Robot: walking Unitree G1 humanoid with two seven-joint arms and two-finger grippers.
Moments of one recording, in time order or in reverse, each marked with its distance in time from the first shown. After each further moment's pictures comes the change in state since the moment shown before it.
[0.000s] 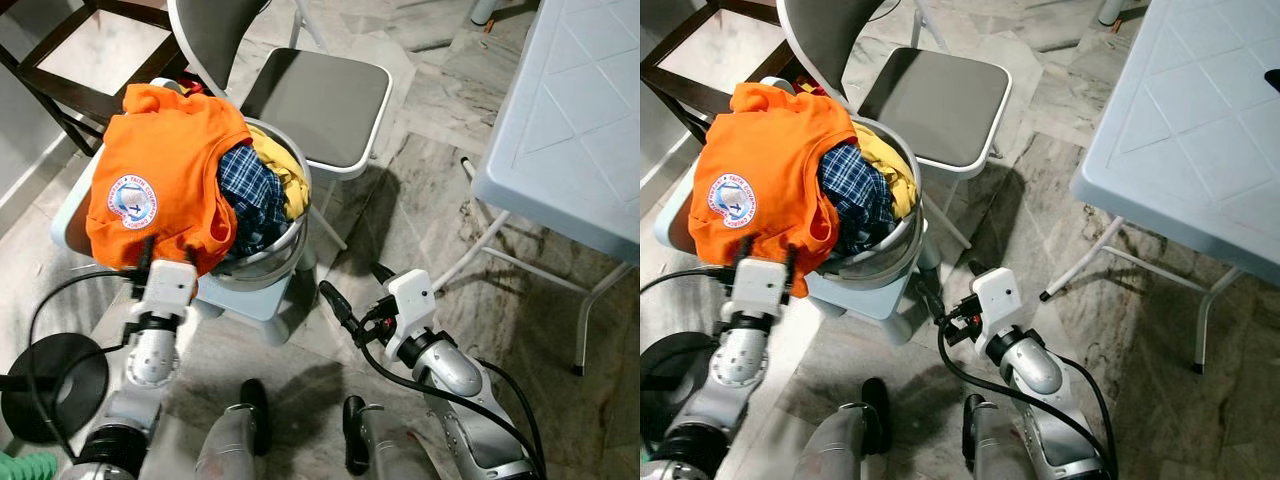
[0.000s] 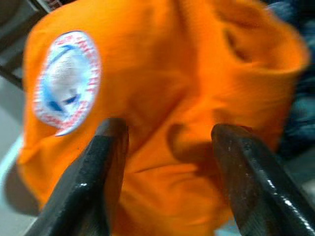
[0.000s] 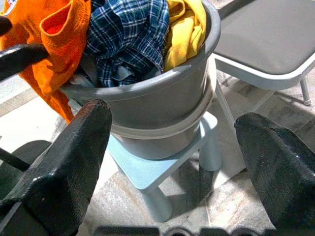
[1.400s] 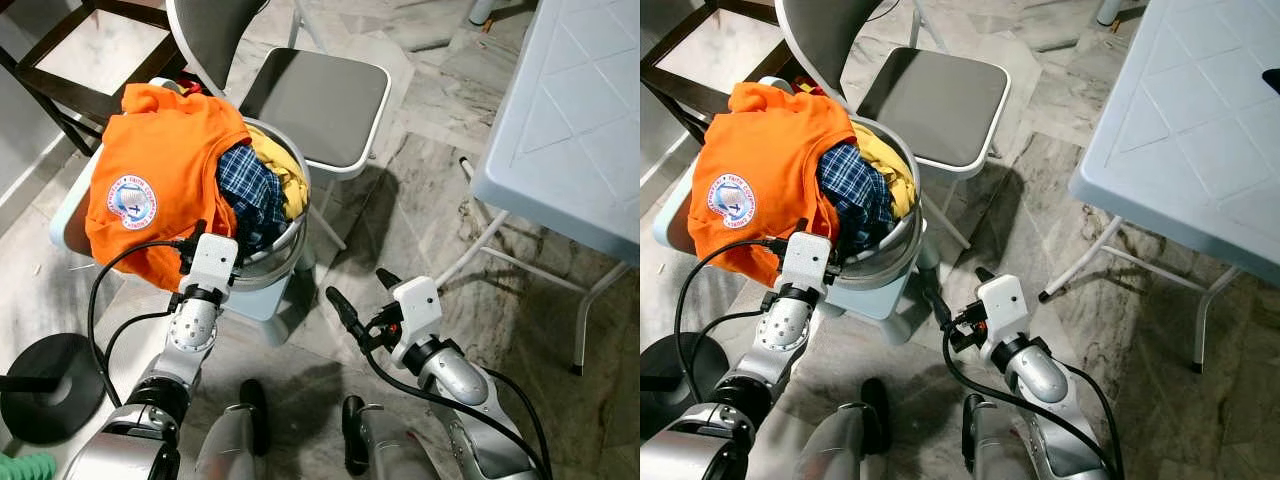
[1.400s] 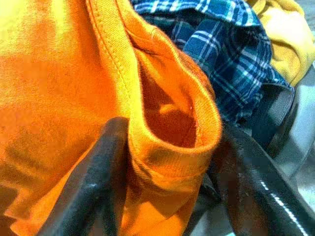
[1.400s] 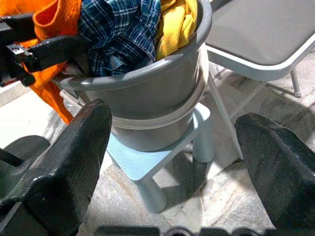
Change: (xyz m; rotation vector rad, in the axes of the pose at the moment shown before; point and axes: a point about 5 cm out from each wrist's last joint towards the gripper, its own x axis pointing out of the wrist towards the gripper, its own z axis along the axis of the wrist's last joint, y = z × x) left arm 0.034 -0.031 0.012 -0.084 0.042 -0.115; right arm -0.008 -0.002 -0.004 -0.007 0.025 -0.035
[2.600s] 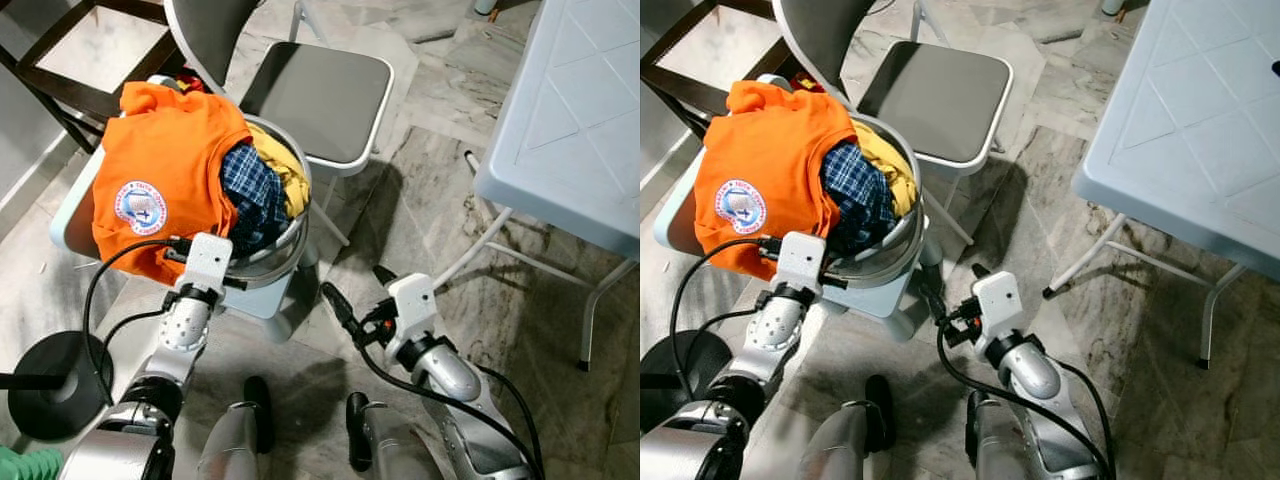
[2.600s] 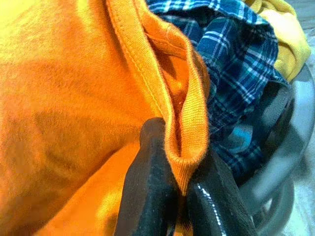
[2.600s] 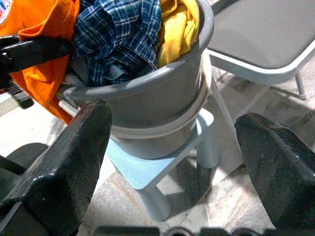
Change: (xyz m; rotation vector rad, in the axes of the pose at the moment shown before) left arm -0.007 0.013 -0.004 -0.030 -0.038 -0.068; right arm 0.013 0.005 0.004 0.004 -0.027 0.006
